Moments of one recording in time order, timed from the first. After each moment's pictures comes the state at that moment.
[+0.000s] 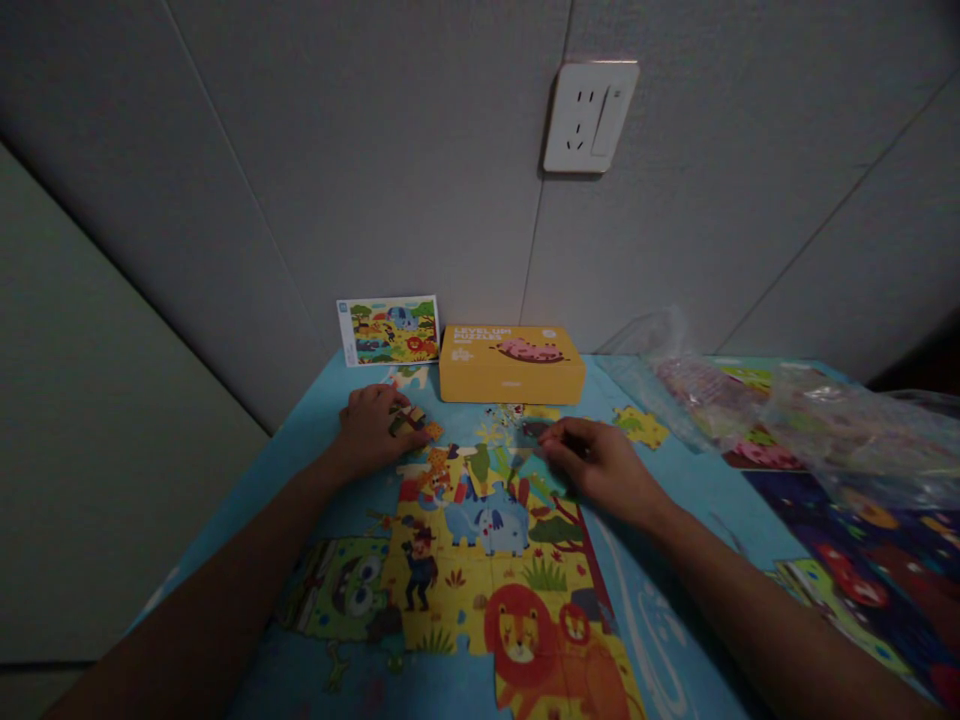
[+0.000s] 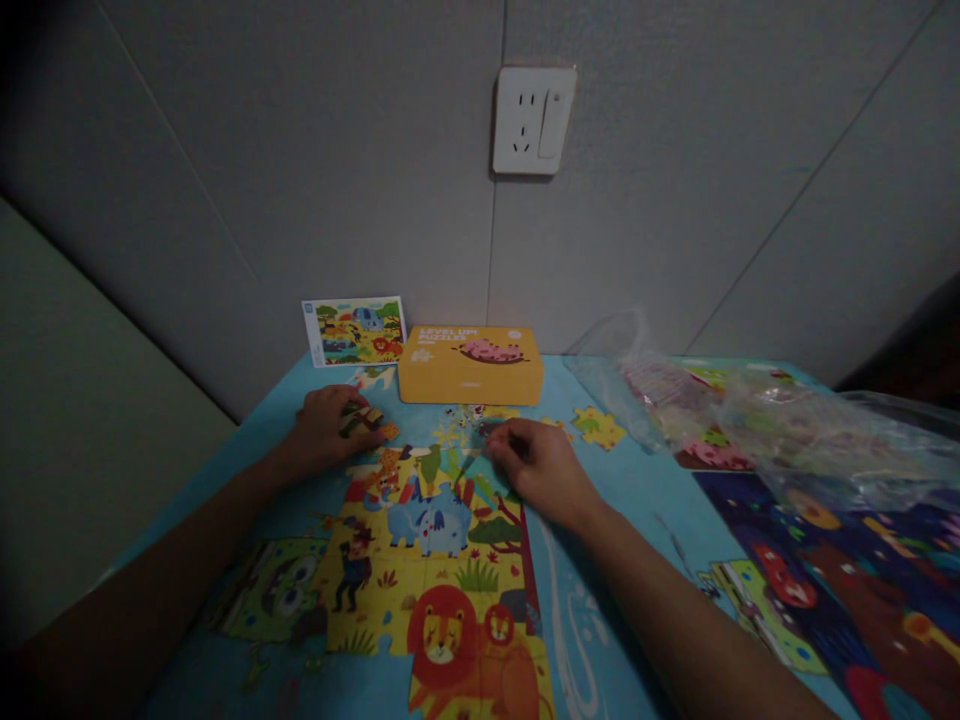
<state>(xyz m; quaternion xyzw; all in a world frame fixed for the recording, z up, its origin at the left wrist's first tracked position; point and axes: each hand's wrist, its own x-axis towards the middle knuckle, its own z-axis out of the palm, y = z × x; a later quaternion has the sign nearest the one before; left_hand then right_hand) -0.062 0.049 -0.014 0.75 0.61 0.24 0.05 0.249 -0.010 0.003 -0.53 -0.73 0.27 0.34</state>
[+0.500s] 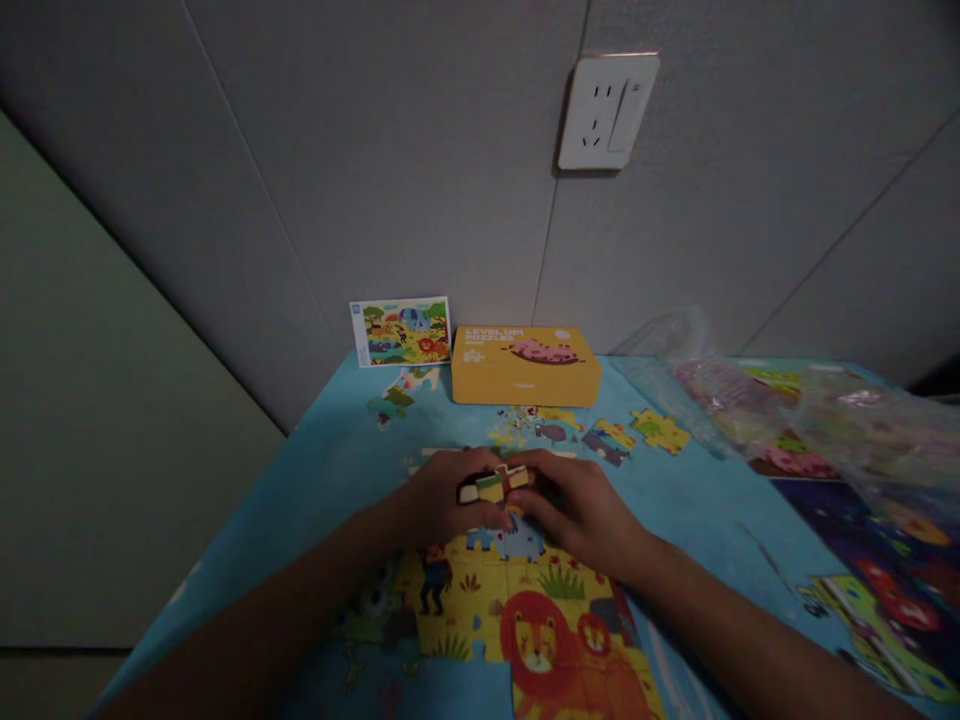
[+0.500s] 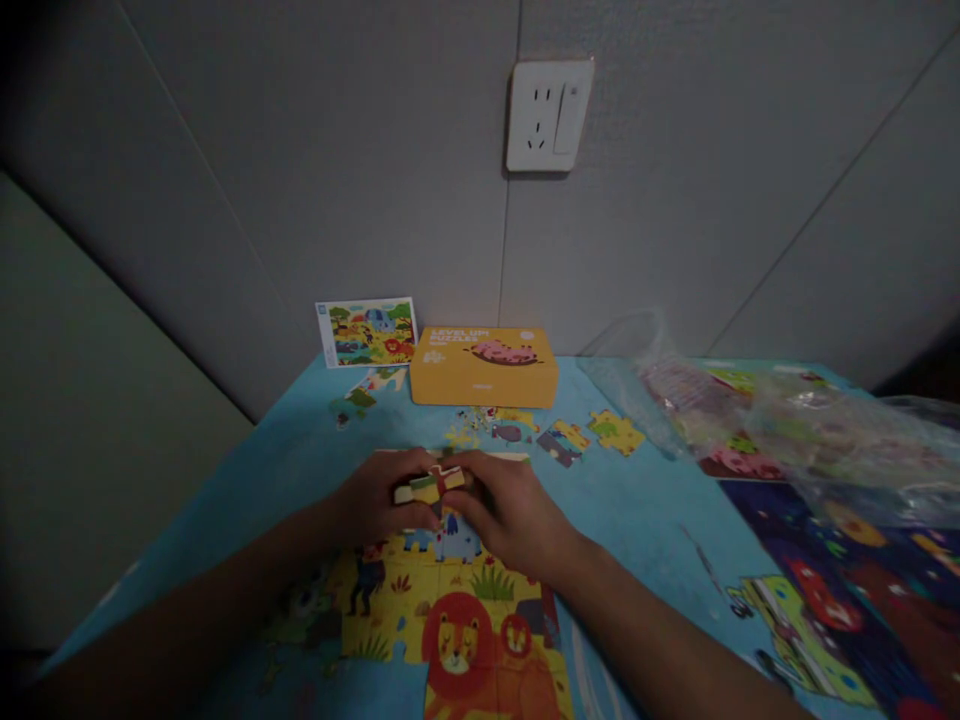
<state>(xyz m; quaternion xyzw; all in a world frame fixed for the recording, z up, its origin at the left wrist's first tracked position) -0.004 -0.007 -0.001 0.82 0.35 0.28 0.36 0.209 -0.036 0.002 -0.40 -0.81 0.28 0.32</state>
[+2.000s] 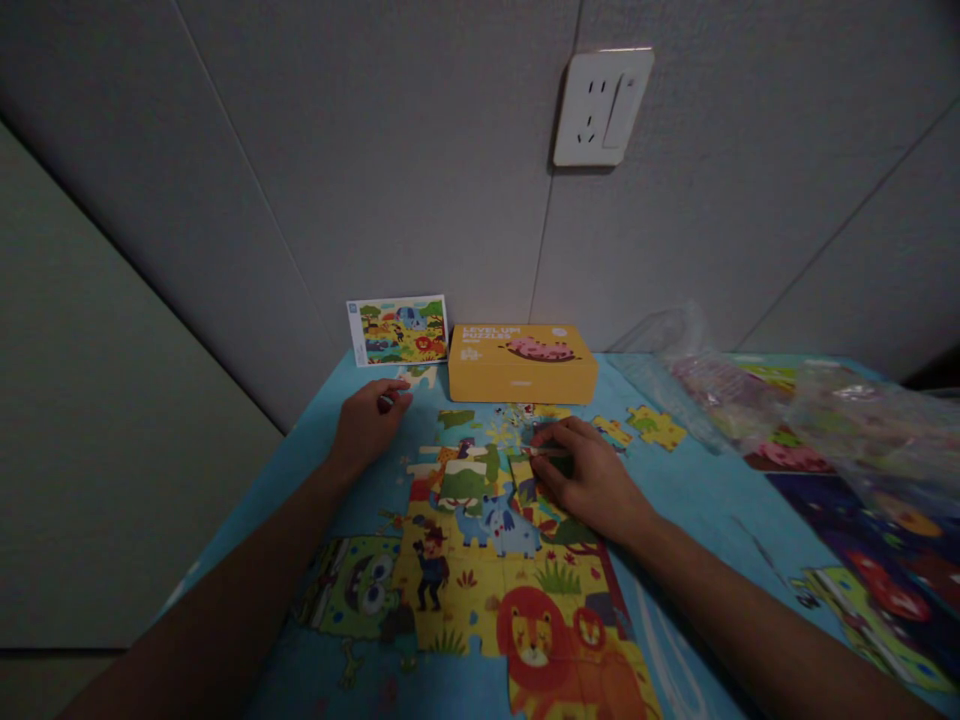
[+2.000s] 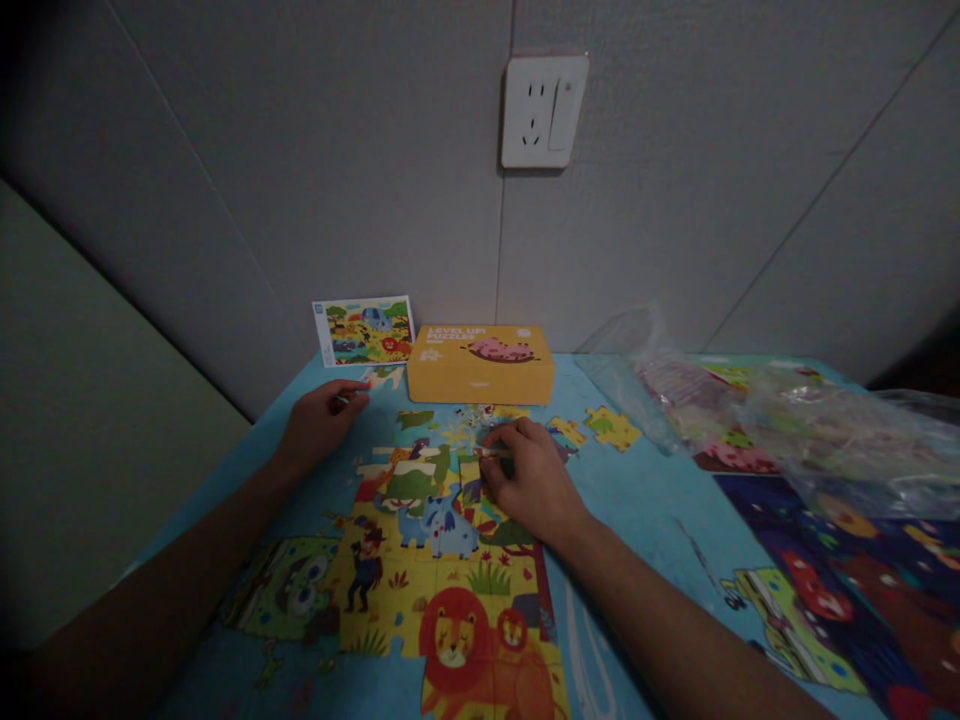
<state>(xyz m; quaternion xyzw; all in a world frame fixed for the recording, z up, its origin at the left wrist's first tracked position) -0.069 0.056 -0.011 0.69 0.62 0.37 0.12 0.226 -0.015 -0.013 -0.56 -0.76 0.15 0.30</state>
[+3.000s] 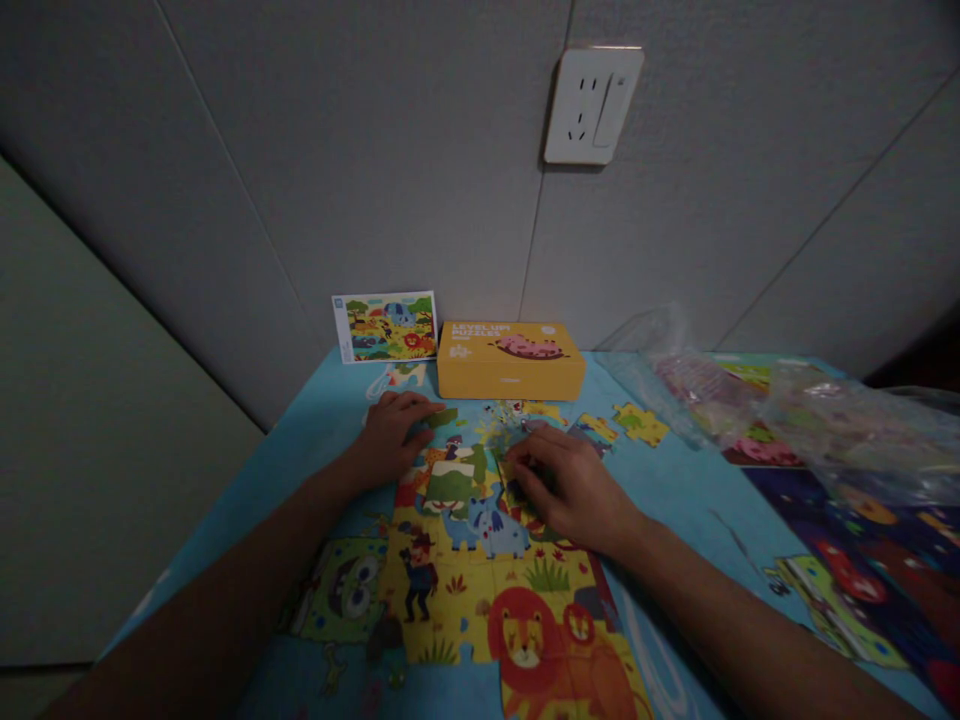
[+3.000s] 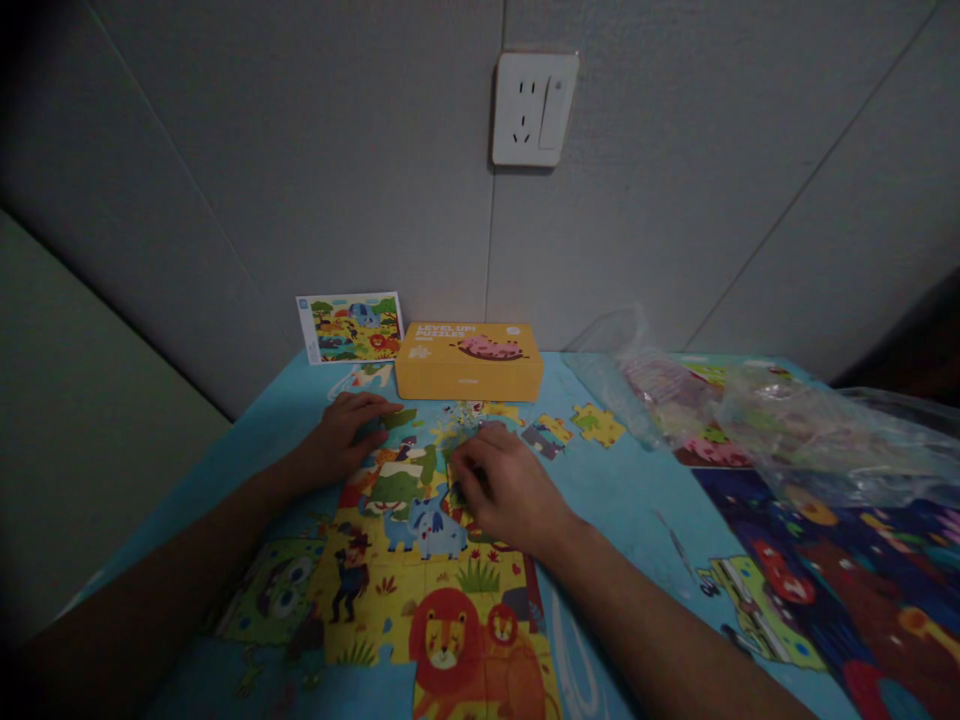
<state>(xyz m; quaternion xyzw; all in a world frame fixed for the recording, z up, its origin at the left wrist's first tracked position) -0.048 0.046 -0.020 0.86 0.47 0.20 0.09 0.217 -0.028 0.006 -0.43 -0.84 0.14 0.30</state>
